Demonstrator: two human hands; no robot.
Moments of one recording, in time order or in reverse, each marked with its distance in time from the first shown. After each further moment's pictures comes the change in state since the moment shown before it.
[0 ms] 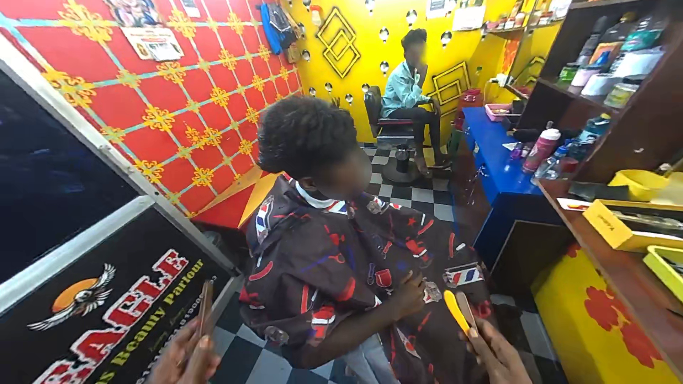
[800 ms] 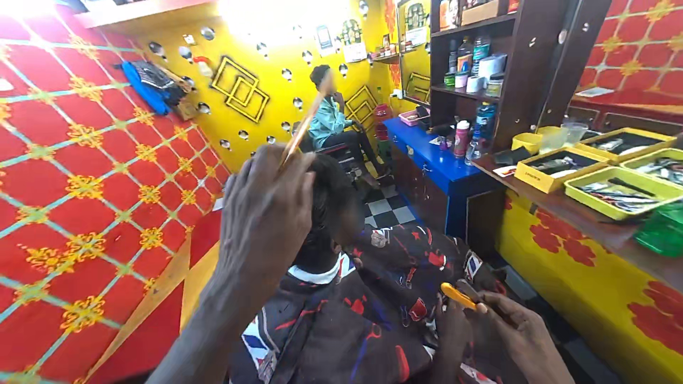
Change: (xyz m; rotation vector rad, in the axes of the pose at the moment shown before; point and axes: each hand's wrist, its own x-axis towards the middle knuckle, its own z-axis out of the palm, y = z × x) left_hand 0.236 0.317 0.145 0.552 -0.164 1.412; right_hand 0.046 -0.066 0.128 -0.024 0.555 -0.189
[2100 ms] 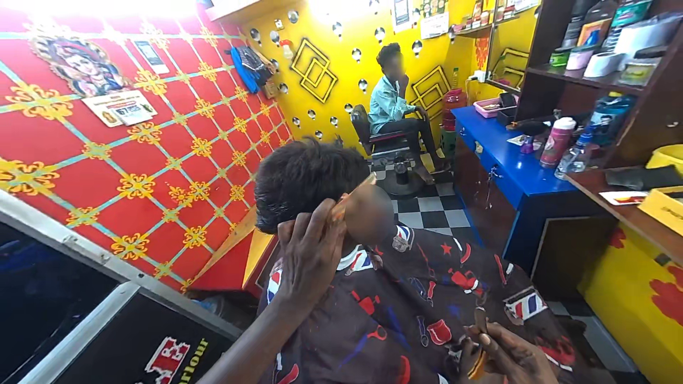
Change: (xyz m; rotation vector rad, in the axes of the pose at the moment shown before) left_hand -0.072 0.012 0.102 0.327 0.238 0.001; right_hand 0.056 0.046 0.009 0.287 -0.382 0.140
